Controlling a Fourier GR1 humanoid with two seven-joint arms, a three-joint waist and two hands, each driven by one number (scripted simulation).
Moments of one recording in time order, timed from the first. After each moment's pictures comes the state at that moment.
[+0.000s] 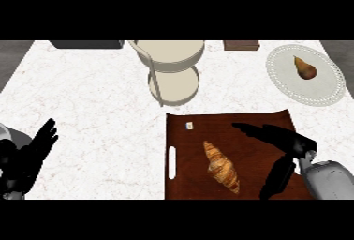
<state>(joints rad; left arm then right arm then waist) 0.08 0.42 0.03 -1.40 0.19 0.03 0.14 -0.22 -0.39 0.22 -1.52 -0.03 0.71 0.53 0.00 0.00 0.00</state>
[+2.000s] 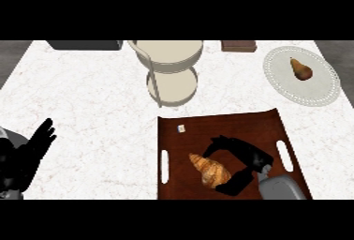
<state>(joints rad) 0.05 0.32 0.19 -1.38 0.05 -0.11 0.15 -0.16 -0.11 0.25 -1.37 0.40 0.60 0.20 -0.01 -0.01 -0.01</state>
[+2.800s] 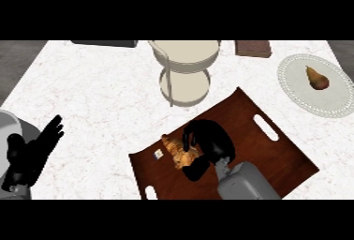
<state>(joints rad) 0.01 0.31 0.16 -1.35 0.02 -0.14 0.14 -0.34 -0.01 0.49 -1.42 0.65 0.17 0.53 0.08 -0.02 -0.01</state>
